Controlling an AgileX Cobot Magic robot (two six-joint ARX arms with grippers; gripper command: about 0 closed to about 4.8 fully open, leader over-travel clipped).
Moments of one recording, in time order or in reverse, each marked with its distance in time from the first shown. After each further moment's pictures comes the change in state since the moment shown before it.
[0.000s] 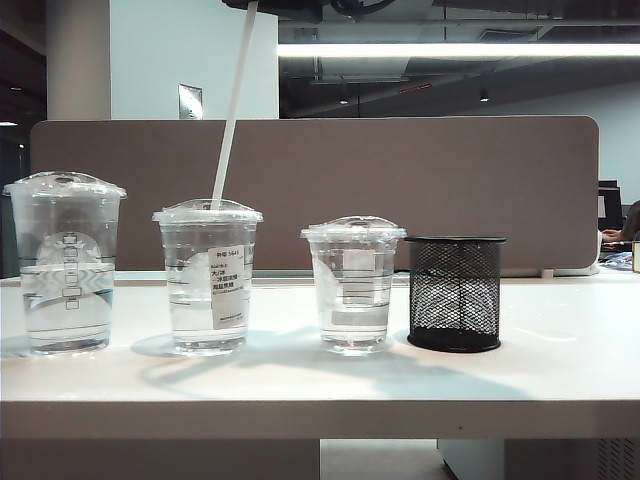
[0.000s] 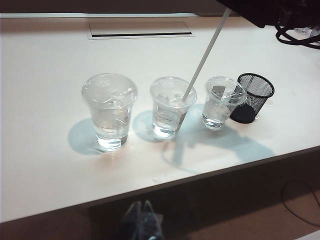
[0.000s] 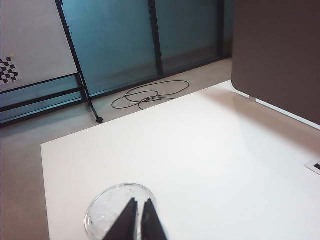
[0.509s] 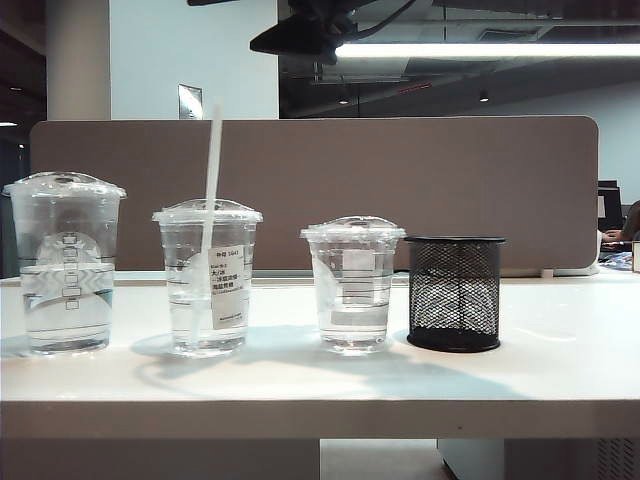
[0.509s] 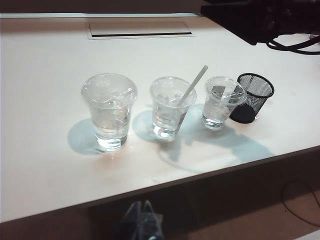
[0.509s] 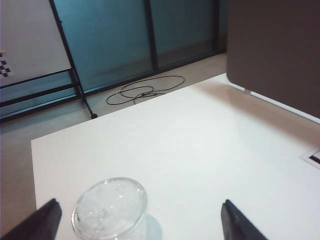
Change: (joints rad) left arm 0.000 0.000 0.000 0.000 0.000 0.000; right arm -0.002 0.037 -0.001 0.023 0.019 -0.002
